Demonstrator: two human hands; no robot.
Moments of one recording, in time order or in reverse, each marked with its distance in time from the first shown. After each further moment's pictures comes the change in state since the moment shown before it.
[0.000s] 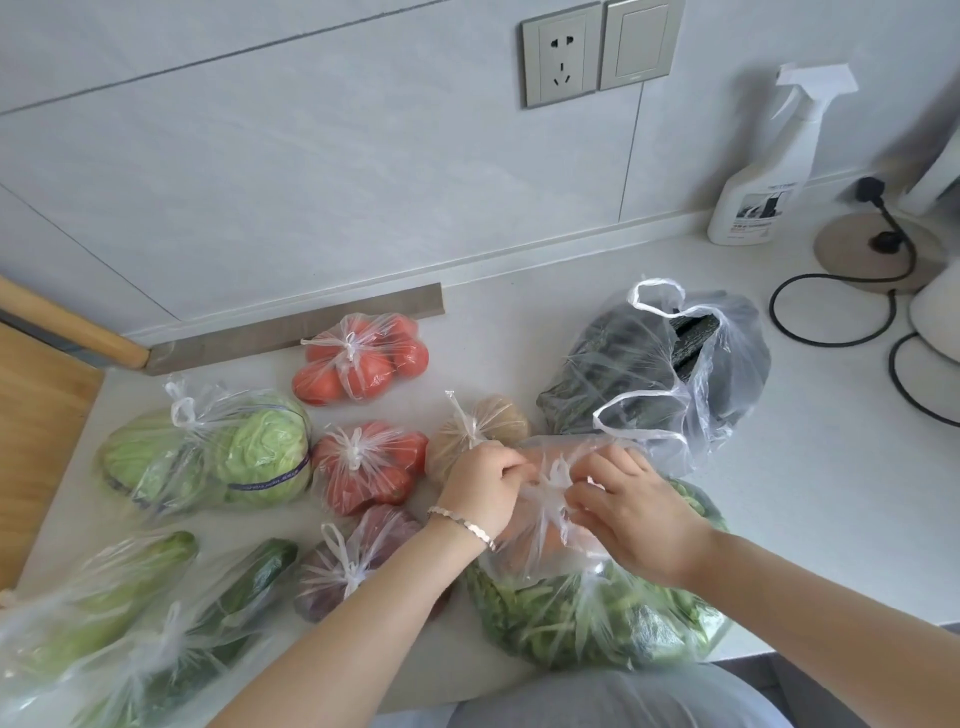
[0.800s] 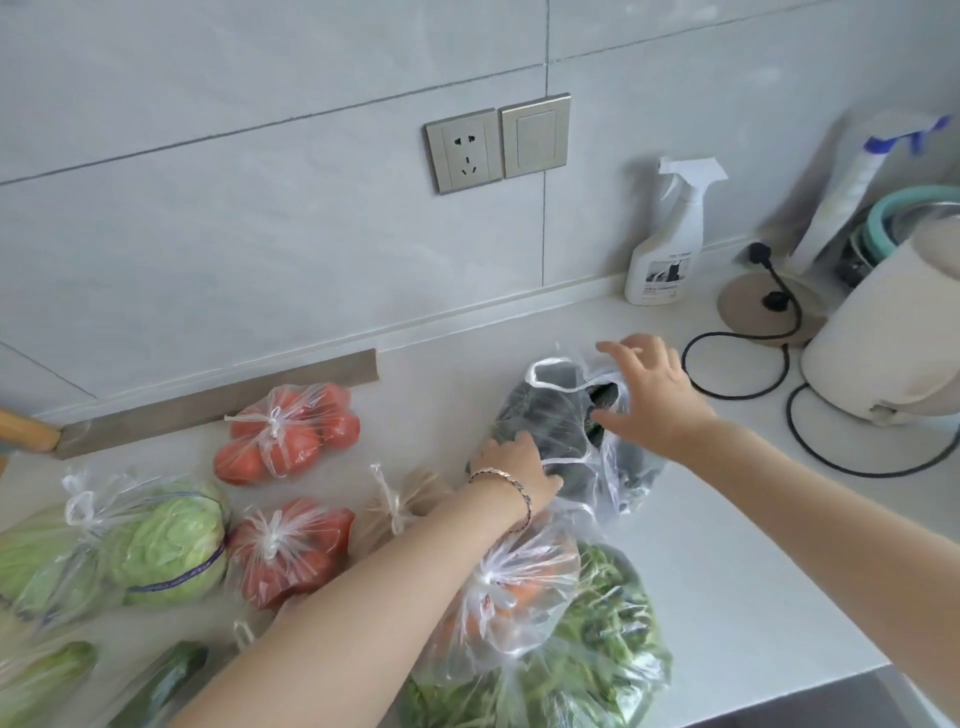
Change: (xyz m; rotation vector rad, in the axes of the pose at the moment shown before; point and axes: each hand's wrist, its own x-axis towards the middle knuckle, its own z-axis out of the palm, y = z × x) left_hand 0.082 0.105 0.049 0.624 -0.252 0.004; right_hand 0.051 0.127 -0.102 0.019 -0.145 0.705
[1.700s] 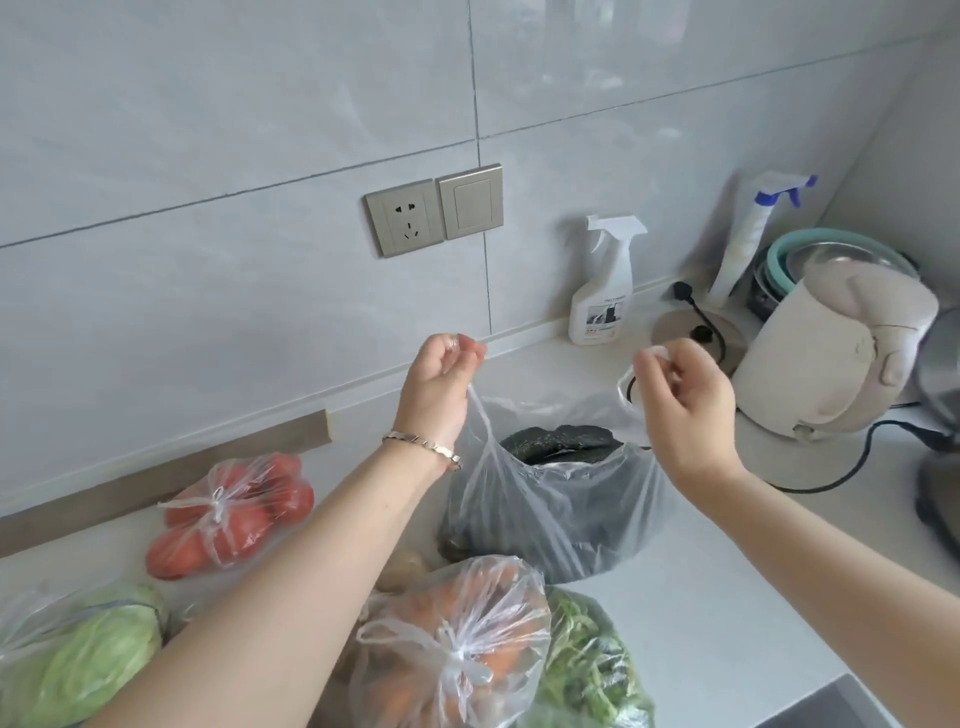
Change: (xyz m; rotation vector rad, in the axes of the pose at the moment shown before) left_hand 0.012 0.010 -0.113 -1.459 0.397 0.337; right_hand -0.023 -0.015 -0.057 0.726 0.744 0.104
